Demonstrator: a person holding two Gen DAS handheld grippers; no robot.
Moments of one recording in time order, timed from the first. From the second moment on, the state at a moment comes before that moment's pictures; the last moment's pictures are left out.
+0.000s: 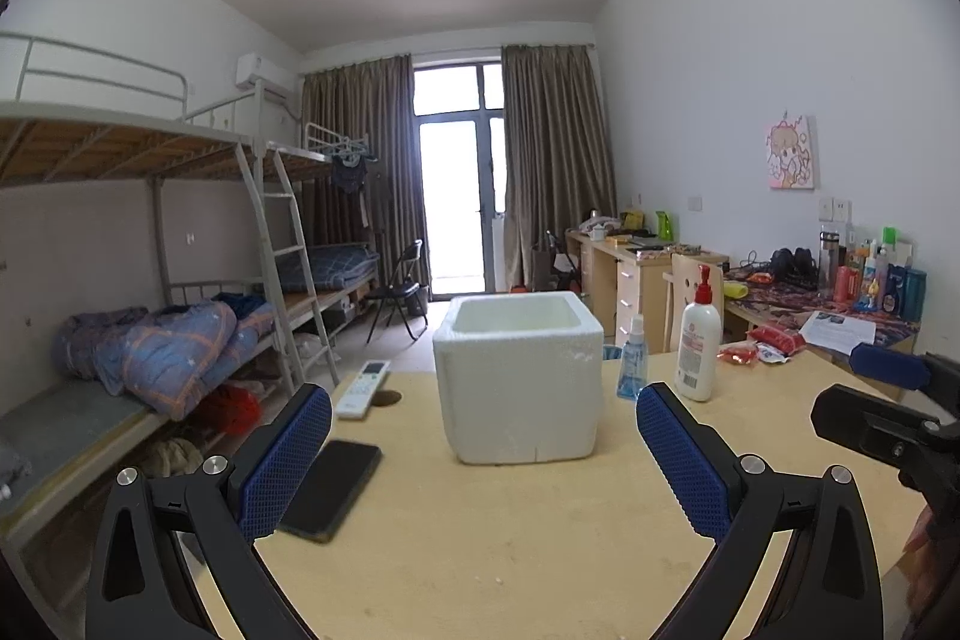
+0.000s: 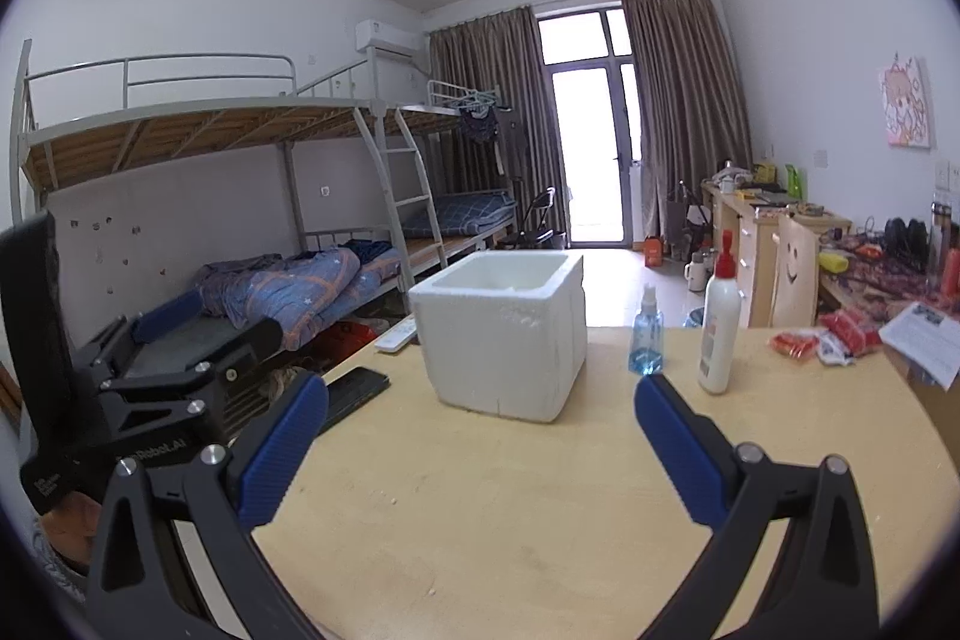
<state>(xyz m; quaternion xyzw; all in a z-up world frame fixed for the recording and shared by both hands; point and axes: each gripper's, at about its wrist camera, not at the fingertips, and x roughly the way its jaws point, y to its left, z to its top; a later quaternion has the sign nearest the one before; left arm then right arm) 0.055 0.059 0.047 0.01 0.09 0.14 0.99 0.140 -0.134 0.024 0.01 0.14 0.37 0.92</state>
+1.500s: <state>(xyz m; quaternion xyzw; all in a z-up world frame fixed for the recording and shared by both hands) 0.014 0.044 0.007 0.01 0.10 0.15 0.98 0.097 -0.158 -0.021 0.02 0.11 0.30 0.95</state>
